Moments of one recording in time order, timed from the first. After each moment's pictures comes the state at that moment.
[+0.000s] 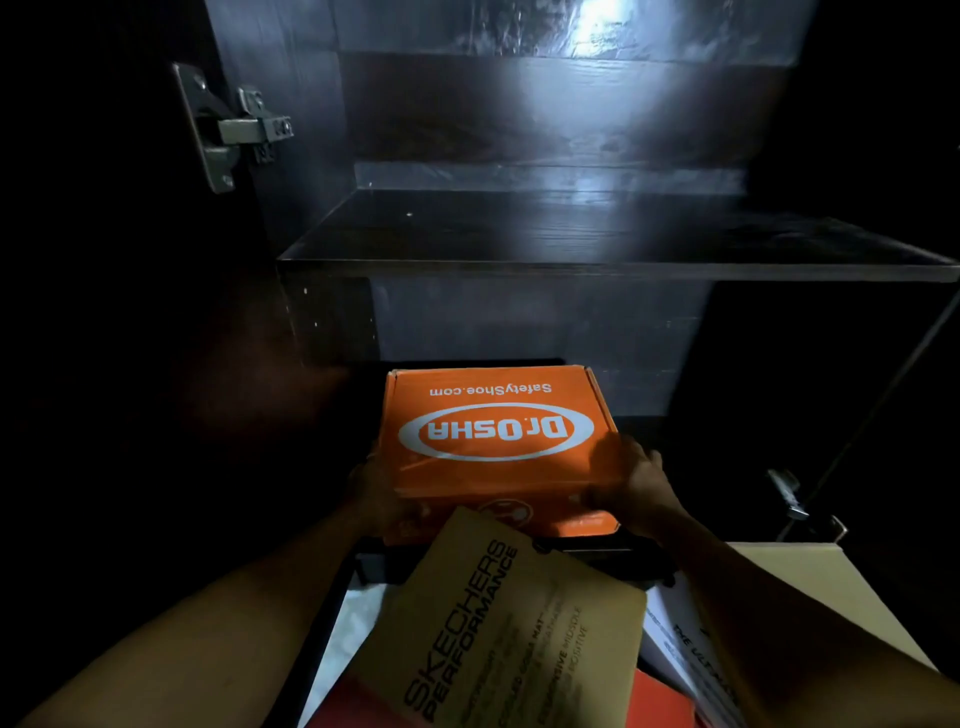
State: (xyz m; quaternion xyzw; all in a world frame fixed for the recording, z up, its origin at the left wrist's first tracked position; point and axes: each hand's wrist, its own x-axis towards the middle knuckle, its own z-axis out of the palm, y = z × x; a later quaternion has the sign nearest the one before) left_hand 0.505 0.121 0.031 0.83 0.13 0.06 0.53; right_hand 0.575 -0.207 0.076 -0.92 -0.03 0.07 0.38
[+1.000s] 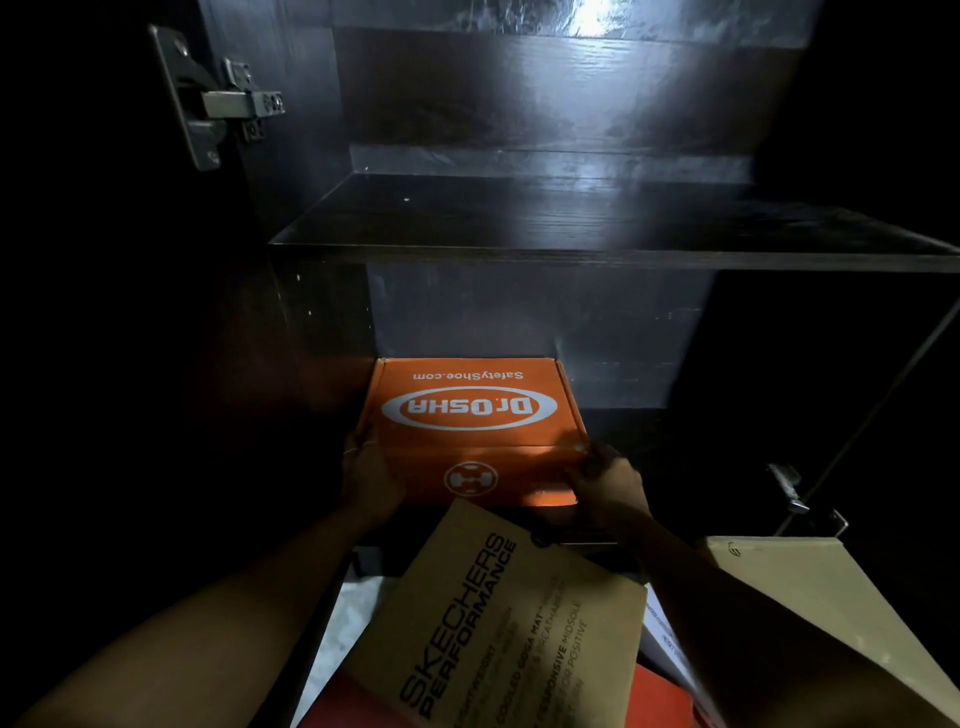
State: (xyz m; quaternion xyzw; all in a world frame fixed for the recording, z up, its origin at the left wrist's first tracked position) left_hand 0.505 0.102 0.050 0.89 0.22 0.13 0.37; right_hand 0.581 -0.170 0.047 -0.92 -0.02 0.01 0.40
